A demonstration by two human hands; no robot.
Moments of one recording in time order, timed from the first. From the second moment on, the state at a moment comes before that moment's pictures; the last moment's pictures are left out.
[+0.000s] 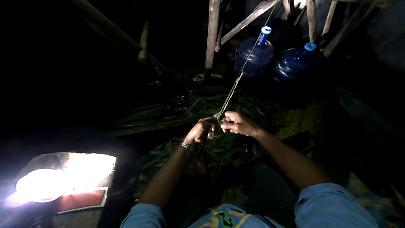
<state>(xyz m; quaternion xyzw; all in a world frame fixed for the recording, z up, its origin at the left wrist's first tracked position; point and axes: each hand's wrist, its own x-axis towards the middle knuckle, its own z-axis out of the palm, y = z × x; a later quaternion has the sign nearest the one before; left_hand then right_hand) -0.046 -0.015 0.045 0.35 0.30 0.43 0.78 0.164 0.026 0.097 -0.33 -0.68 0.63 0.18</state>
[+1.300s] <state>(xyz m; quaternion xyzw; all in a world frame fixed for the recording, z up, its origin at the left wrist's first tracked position) -0.025 -0.023 0.065 0.48 0.48 0.49 0.55 0.149 0.023 0.103 -0.45 -0.65 0.51 0.33</state>
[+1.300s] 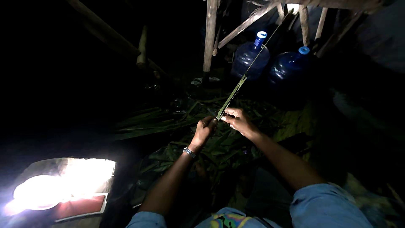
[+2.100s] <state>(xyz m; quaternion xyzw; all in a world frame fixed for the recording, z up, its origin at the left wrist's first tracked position) -0.028 -0.024 0.059 0.50 0.49 0.42 0.58 0.215 0.064 0.119 -0.50 -0.46 0.43 0.60</state>
